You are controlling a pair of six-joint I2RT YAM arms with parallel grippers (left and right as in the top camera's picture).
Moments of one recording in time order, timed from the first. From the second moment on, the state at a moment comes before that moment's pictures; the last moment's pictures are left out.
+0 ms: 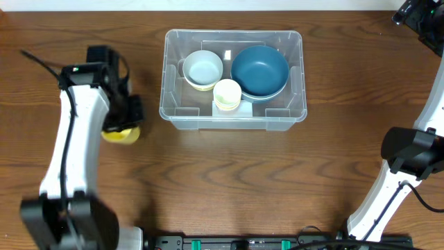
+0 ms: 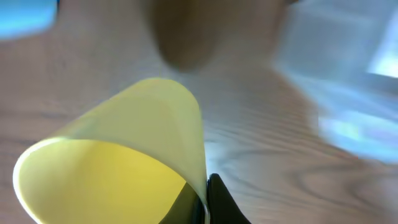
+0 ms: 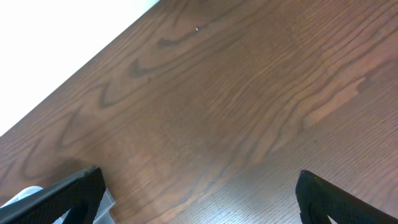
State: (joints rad) left arm 0.02 1.58 1.47 -1.34 0.04 -0.15; right arm -0.30 2.25 2.68 -1.46 0.01 0.42
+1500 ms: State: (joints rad) left arm -0.38 1.92 1.68 -1.20 -0.03 -0.07; right arm -0.30 2.25 2.68 -1.46 0.01 0.42
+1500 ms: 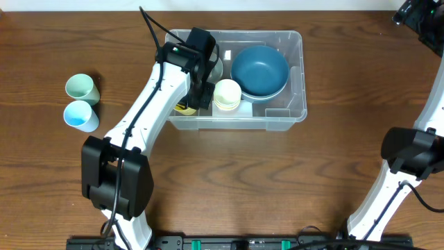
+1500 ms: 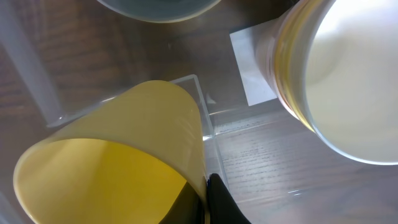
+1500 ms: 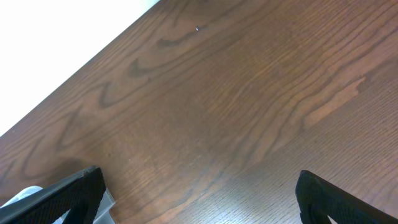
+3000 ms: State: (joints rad) left arm -0.38 1.93 1.61 -1.18 -0.04 -0.08; right arm -0.30 2.25 2.68 -1.46 0.01 0.42
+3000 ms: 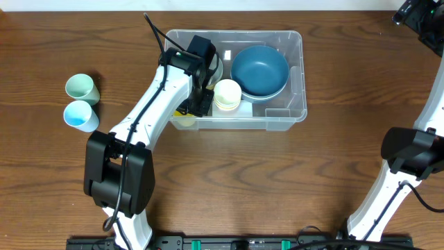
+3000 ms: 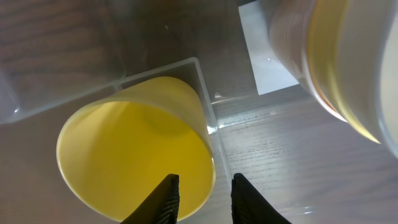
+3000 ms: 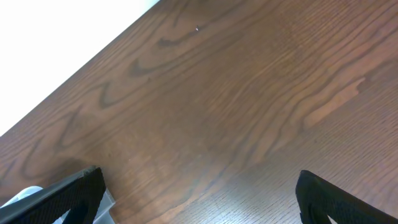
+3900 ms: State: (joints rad) left arm 0.07 1.86 2.11 -1.30 -0.20 -0.09; right arm -0.30 2.25 2.68 -1.46 0.01 0.42
